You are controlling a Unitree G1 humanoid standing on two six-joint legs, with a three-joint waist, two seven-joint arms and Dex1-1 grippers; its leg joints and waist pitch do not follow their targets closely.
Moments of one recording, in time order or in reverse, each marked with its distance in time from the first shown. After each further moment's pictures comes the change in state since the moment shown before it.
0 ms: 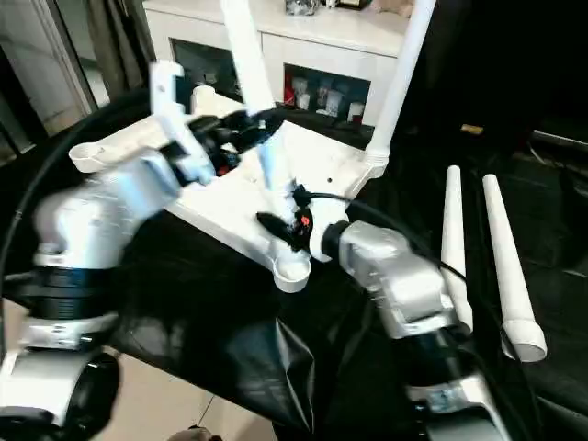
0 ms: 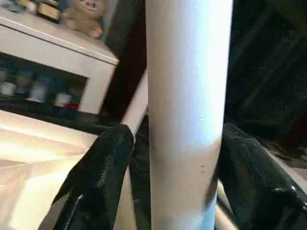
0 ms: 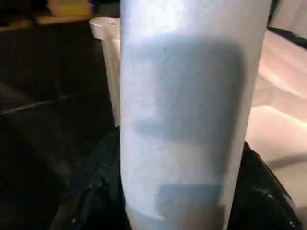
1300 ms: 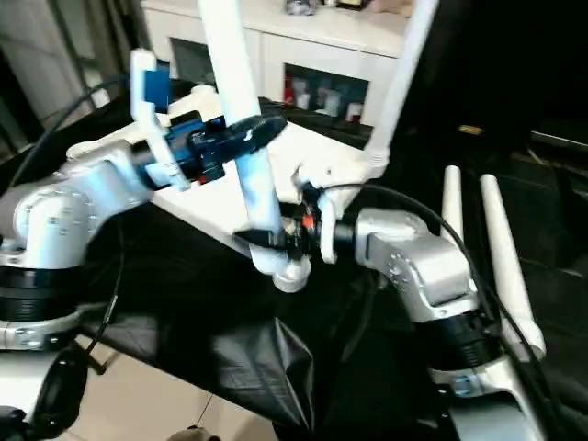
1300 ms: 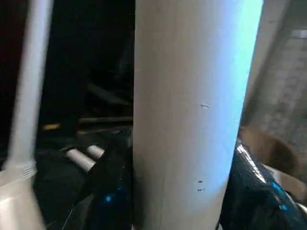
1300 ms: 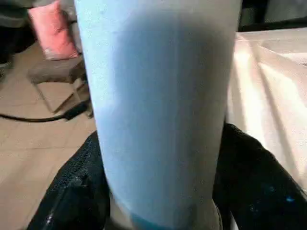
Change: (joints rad) left arm 0.014 0.184 -0.031 -0.111 -0.201 0.084 -0.516; right arm -0.045 -0.167 0.001 -0.103 0.237 0.126 0.489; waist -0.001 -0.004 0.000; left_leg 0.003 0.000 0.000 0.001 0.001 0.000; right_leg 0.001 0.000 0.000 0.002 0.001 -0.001
